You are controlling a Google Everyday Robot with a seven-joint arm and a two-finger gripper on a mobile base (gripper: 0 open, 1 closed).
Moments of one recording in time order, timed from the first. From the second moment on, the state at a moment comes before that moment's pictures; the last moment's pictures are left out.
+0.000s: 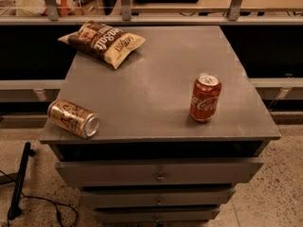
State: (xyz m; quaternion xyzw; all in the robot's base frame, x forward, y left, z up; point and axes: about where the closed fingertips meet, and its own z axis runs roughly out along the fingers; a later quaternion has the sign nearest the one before) arm 0.355 -0.281 1.029 -0.51 0.76 -0.05 0.40
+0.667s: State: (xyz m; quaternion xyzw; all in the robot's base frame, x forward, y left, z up) arm 0.357 -0.278 1.027 -0.51 0.76 -0.04 0.40
